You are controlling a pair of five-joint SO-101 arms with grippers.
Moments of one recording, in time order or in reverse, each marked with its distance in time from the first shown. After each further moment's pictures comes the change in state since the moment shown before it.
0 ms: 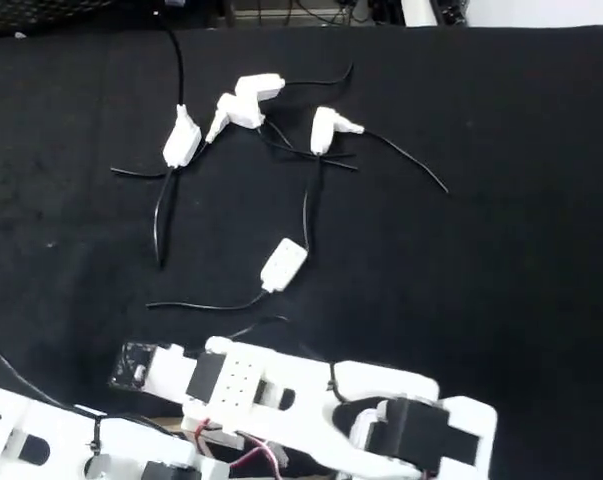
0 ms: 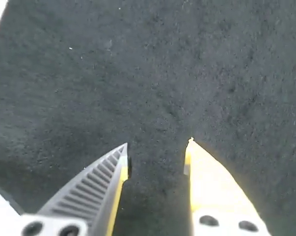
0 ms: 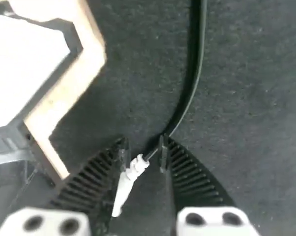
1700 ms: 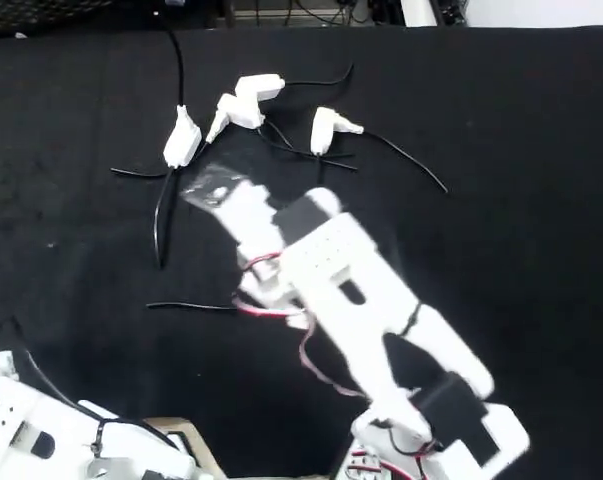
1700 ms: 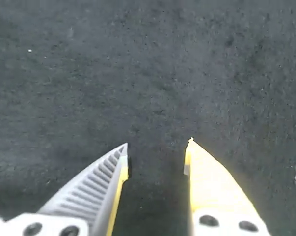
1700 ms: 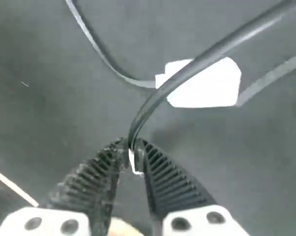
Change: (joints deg) left arm 6.8 0.0 7.3 -6.3 -10.9; right arm 36.9 -4.5 -23.5 18.5 11.3
